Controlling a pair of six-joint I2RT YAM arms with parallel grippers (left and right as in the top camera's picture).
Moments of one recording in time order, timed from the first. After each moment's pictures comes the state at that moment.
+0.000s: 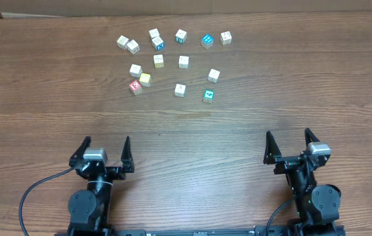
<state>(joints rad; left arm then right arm) -0.09 0.02 0.01 -0.08 -0.05 -0.09 0.12 0.01 0.02 -0.03 0.01 0.13</state>
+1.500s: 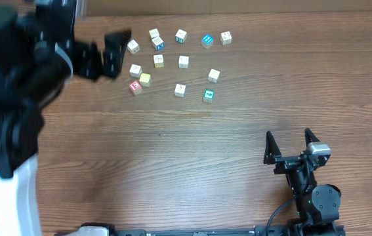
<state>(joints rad) -0.09 1.46 2.17 -1.13 0.26 0.06 0.13 0.01 0.02 -0.03 0.01 0.13</state>
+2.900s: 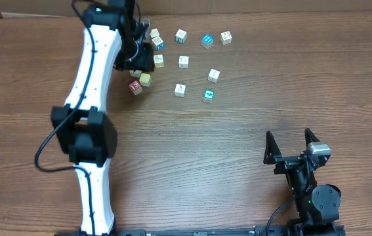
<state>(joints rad) -0.15 2.34 2.32 -1.42 0.16 0.01 0.13 0.01 0.02 -0.03 0.01 0.13</state>
